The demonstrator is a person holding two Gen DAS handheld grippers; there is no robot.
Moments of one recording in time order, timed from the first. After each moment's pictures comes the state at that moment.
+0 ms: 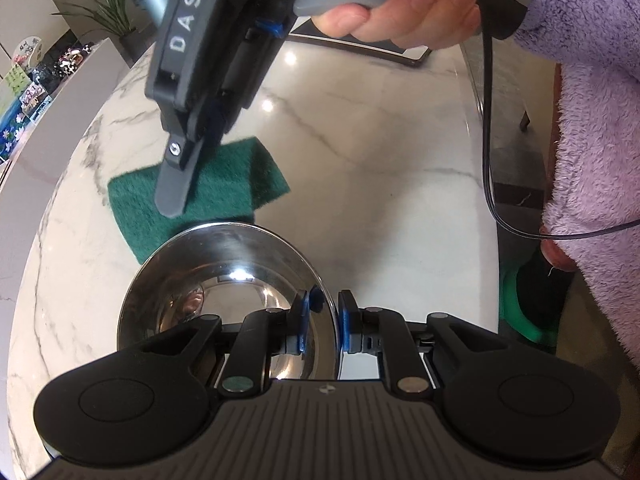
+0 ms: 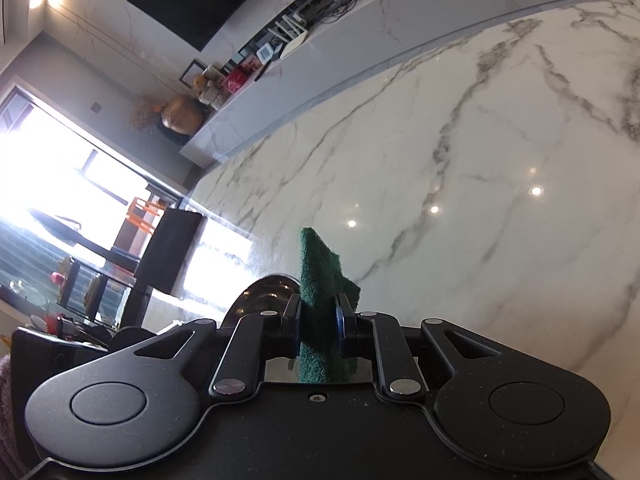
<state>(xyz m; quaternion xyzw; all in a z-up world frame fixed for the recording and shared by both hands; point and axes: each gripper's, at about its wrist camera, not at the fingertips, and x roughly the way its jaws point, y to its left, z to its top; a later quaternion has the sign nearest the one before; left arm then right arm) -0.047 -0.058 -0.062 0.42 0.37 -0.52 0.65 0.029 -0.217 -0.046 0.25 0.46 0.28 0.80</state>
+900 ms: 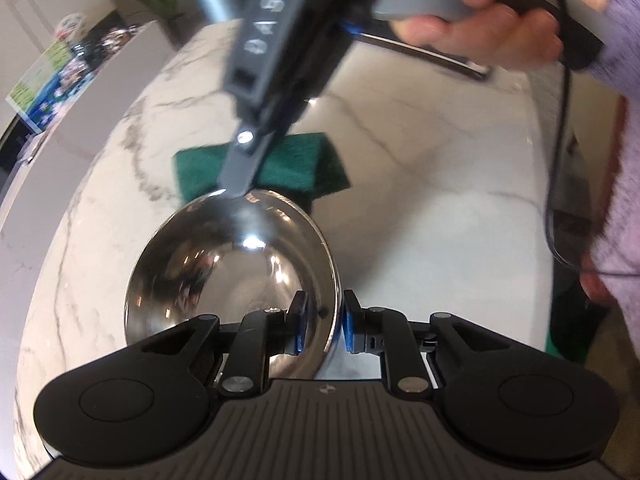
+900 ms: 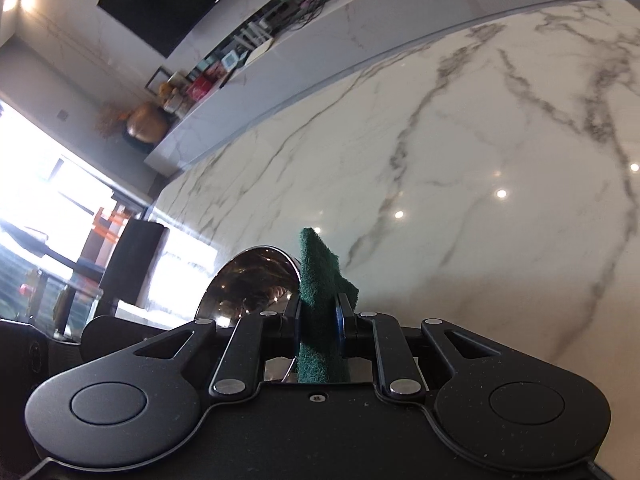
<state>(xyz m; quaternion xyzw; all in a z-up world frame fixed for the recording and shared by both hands) -0.027 -0.066 -0.065 0.40 0.37 -0.45 0.71 0.028 -0.232 -0.048 0.25 0.46 0.21 0.83</state>
